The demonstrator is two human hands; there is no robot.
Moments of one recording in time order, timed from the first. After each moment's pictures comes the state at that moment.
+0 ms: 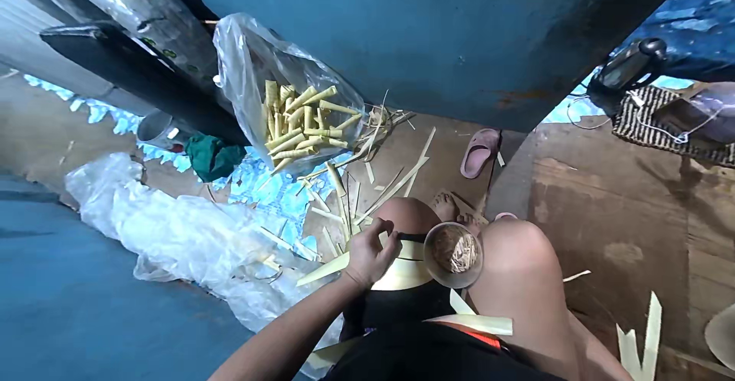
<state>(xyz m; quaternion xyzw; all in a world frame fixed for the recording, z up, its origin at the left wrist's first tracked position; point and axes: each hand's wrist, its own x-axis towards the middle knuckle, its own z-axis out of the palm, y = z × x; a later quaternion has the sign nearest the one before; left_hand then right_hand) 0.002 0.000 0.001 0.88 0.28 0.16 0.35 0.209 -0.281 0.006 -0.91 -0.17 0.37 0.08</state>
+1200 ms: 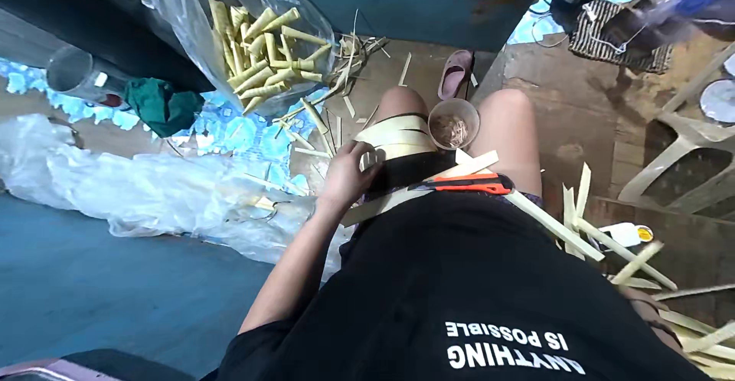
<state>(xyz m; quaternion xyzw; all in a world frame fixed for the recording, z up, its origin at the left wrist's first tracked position) -0.097 -0.028 0.060 0.92 0.24 0.01 0.31 0.081 -0.593 -0.002 -0.89 0.36 0.28 0.09</state>
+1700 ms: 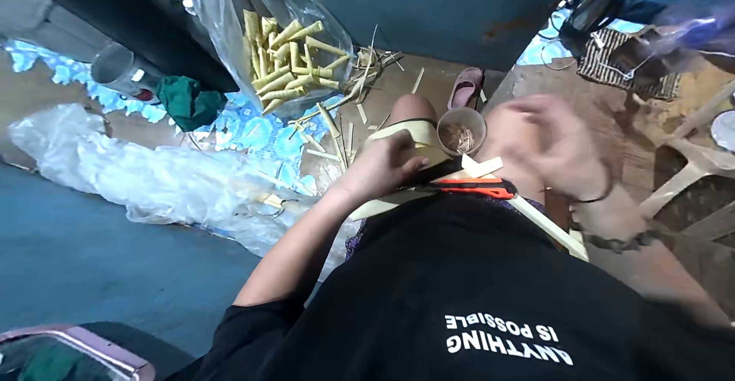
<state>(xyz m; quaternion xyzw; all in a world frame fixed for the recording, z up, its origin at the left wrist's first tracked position) -0.073 -0.063 0.165 0.90 0.15 -0.03 0.41 0.132 -0.295 0.155 -0.74 -0.51 0.12 0.43</state>
